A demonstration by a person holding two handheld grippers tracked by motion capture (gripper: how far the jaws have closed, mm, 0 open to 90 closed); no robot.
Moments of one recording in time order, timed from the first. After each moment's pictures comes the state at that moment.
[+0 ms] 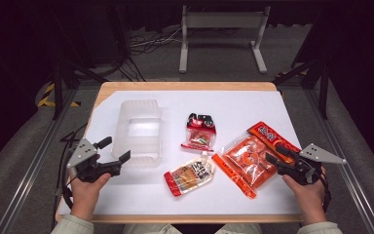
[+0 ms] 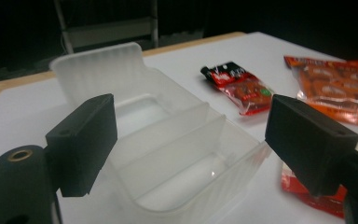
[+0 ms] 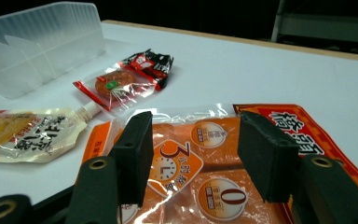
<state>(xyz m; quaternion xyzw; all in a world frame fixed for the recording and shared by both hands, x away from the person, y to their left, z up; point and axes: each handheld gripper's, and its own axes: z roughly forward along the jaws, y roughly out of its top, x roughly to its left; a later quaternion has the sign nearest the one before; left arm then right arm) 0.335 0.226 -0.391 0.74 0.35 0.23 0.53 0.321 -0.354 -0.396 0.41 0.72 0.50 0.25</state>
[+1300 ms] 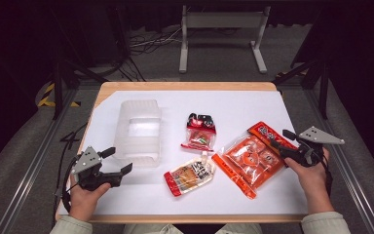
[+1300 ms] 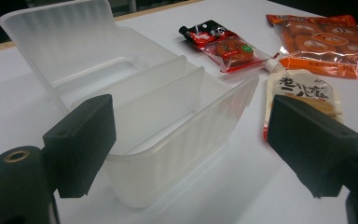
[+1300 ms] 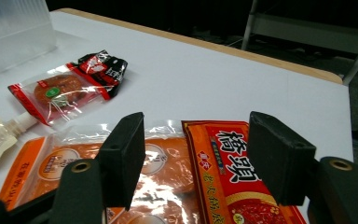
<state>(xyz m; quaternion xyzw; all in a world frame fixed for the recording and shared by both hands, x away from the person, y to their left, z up) 0.326 0.234 -0.406 0.77 0.34 0.20 0.51 0.365 -0.368 -0.381 0.42 0.73 0.45 0.29</state>
